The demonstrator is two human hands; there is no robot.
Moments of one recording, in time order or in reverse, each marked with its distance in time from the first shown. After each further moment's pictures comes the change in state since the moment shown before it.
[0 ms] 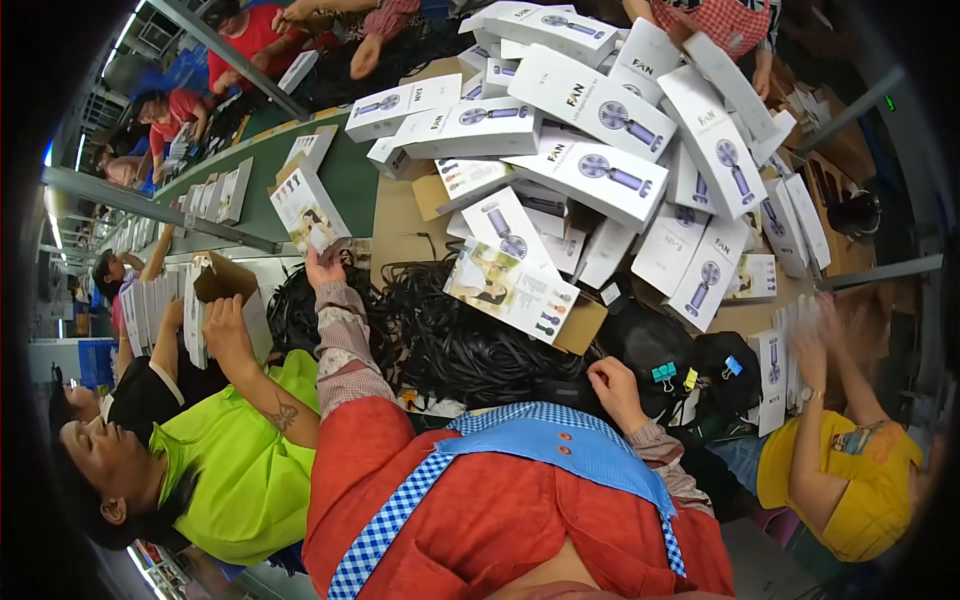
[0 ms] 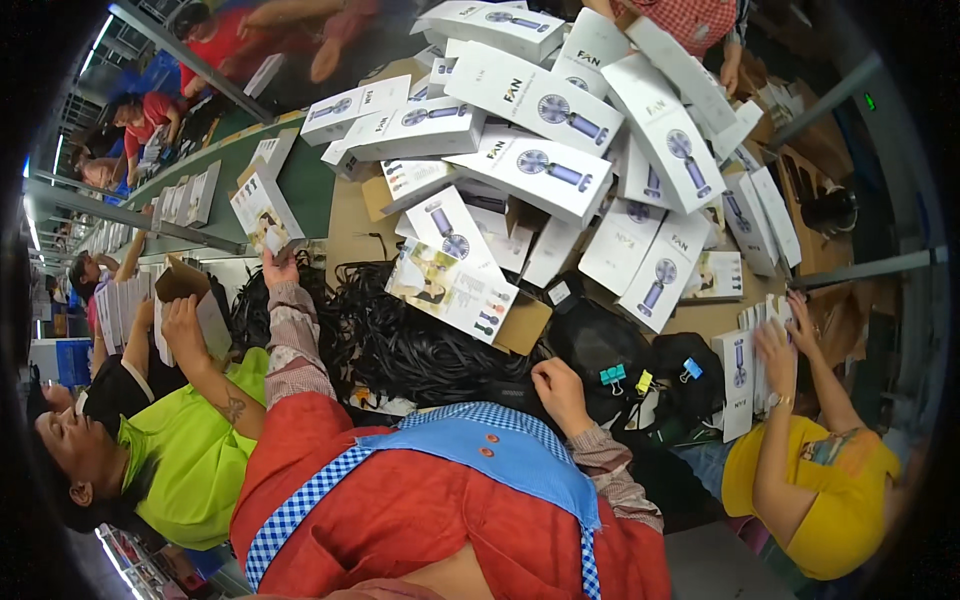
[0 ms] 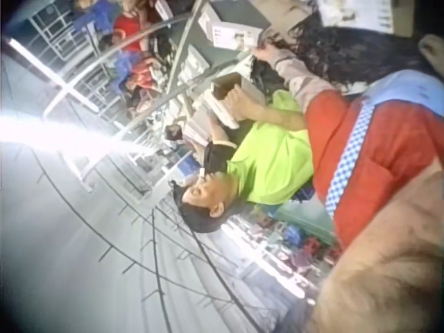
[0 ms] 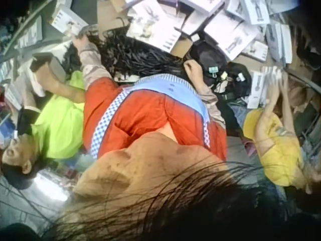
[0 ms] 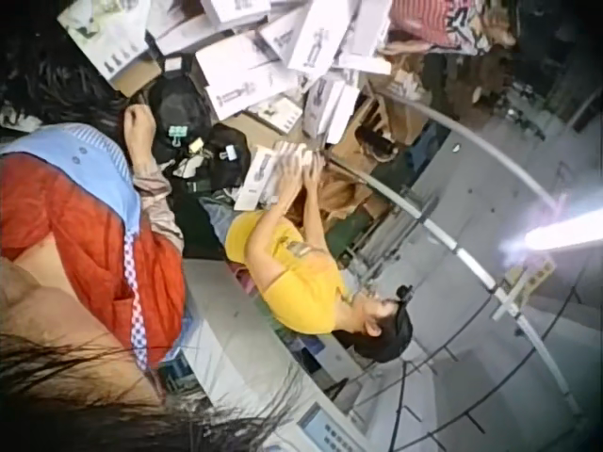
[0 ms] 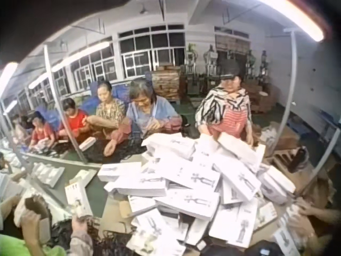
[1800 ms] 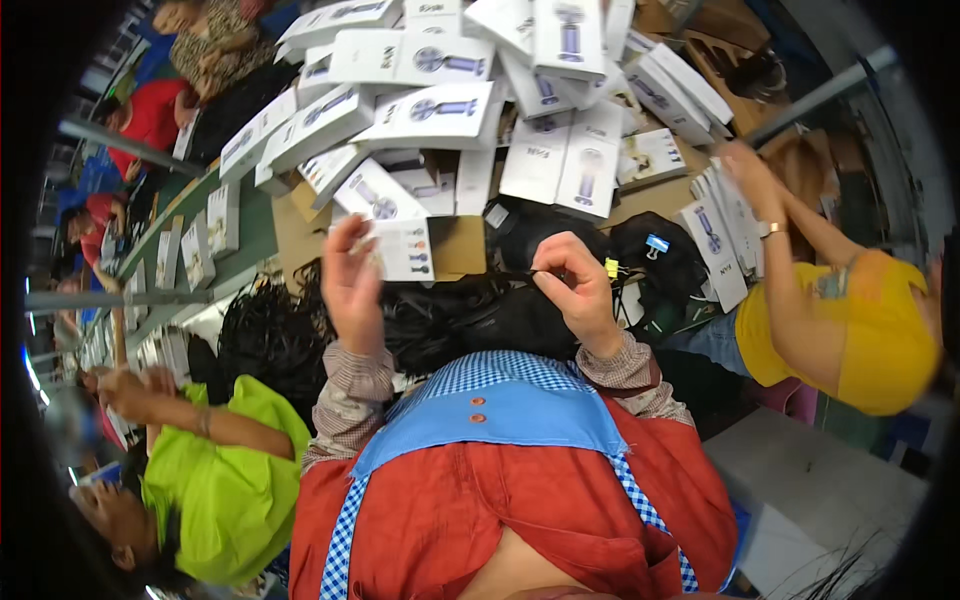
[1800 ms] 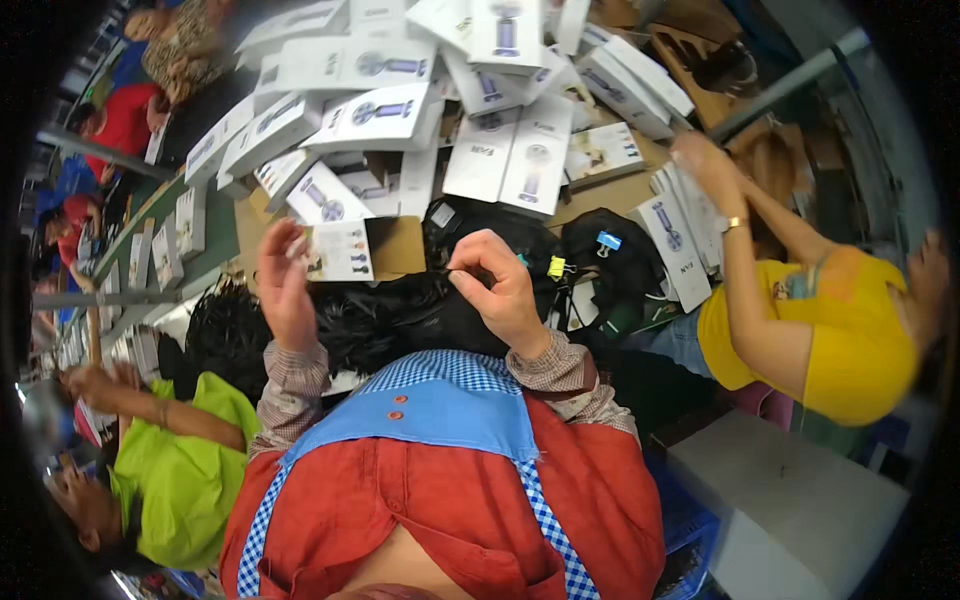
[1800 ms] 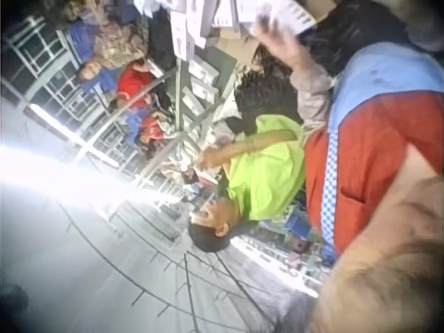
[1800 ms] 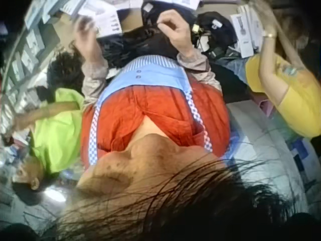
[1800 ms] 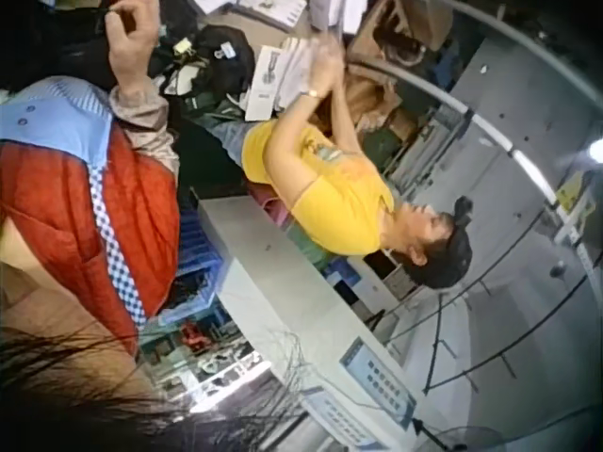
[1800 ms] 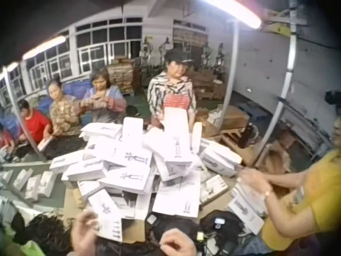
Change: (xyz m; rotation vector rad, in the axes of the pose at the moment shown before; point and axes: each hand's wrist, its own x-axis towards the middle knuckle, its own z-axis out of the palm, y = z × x) left_hand -0.408 -0.037 0.166 0.622 -1.077 0.140; right_hand -0.024 -0.075 -0.093 0.516 0.331 -0.302
